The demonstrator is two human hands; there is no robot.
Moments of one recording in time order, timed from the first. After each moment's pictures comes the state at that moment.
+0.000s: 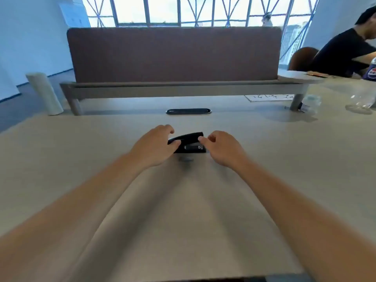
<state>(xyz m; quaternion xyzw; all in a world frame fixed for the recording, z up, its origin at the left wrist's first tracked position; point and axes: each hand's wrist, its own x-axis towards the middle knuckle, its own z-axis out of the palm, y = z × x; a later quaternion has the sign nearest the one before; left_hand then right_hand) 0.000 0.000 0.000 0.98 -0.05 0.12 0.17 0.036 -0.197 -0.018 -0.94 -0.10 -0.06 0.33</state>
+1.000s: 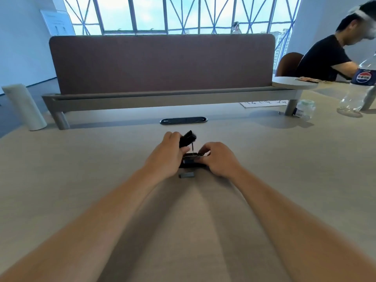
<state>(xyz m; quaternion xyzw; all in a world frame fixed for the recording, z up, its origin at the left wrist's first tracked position) 0.054 -0.018 -0.016 0.96 -0.08 0.14 0.25 0.080 -0.184 -0.036 -0.93 -0.10 -0.05 0.35</state>
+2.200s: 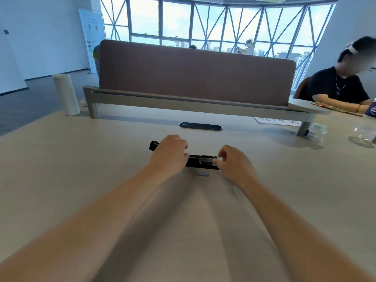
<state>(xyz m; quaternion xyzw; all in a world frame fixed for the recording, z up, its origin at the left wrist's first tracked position) 0.017 0.021 -0.011 0.97 -0.05 0.19 0.16 0.046 -0.181 -0.022 -0.96 -0.10 -0.12 0.25</state>
